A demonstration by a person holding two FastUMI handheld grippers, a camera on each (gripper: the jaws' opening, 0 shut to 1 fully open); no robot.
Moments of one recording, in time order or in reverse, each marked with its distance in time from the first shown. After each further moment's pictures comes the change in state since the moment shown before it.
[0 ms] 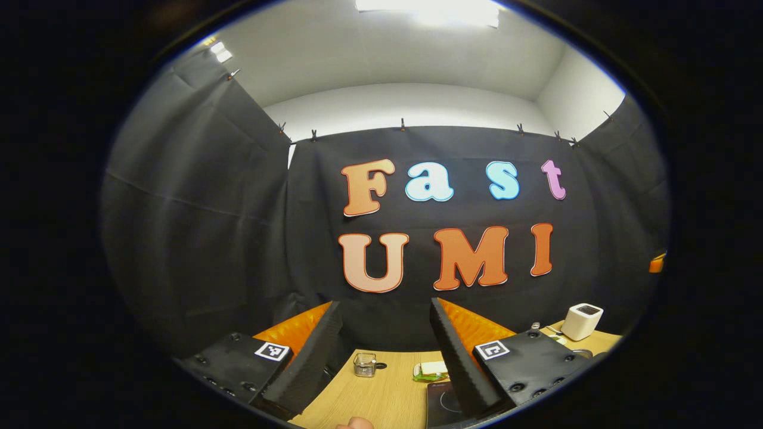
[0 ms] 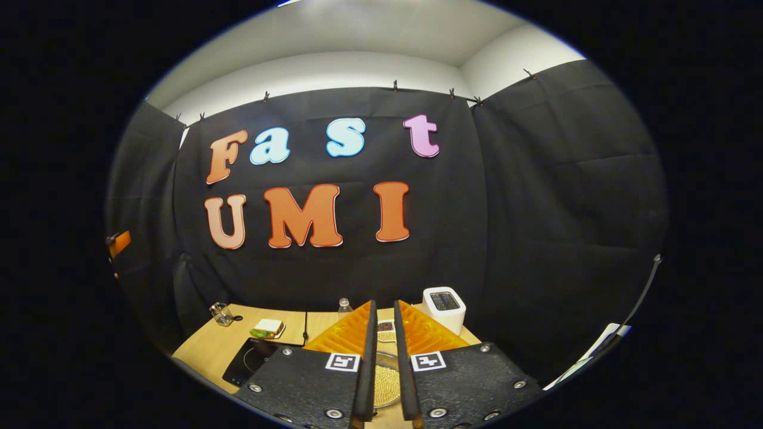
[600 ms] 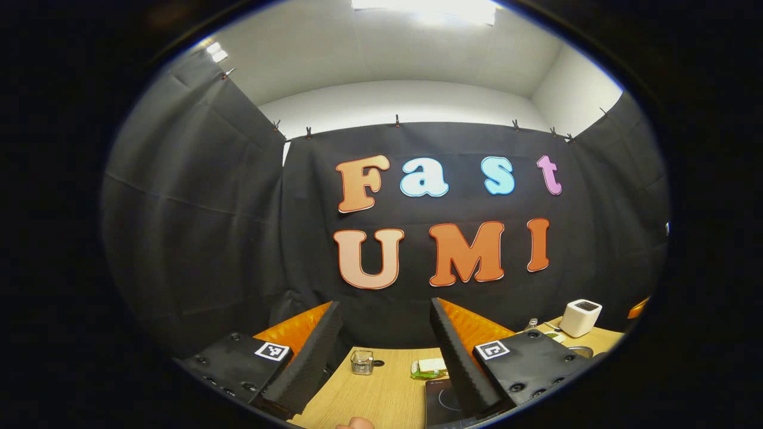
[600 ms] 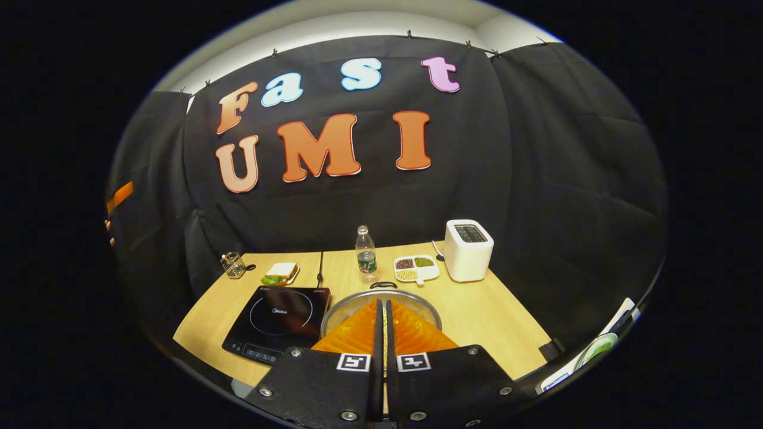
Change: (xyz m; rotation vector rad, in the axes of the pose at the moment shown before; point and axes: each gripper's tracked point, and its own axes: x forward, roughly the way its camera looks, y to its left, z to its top) left arm 0.000 -0.003 -0.004 0.014 0.021 -0.027; right arm 0.003 0.036 -0.127 -0.005 0.289 0.088
